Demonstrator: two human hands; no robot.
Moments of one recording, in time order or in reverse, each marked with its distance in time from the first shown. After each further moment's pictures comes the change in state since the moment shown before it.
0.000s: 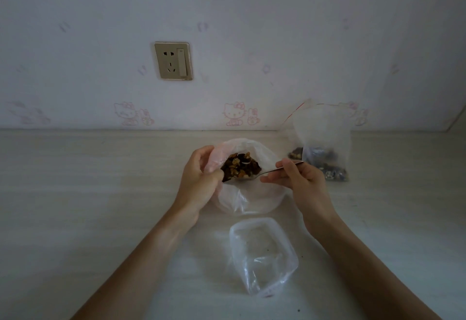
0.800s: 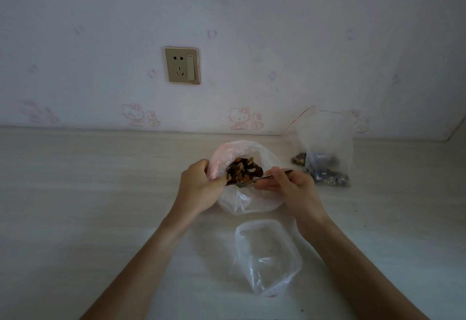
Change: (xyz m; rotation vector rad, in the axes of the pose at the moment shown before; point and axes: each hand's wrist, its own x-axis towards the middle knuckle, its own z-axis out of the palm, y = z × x) left_hand 0.000 0.004 -0.013 0.489 0.093 0.068; right_hand -0.005 -0.002 0.019 -0.081 -0.038 0.098
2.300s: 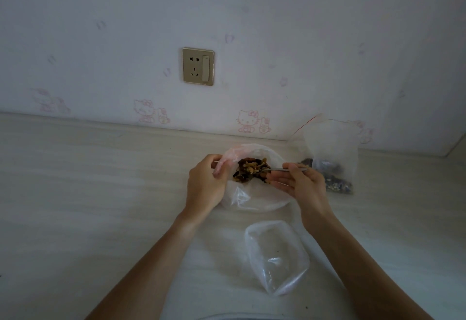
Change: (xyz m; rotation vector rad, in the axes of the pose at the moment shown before) left_hand 0.009 -0.021 0.013 -0.140 0.134 0.138; right_hand 0.012 -0.006 0.002 0.186 0.089 -0.005
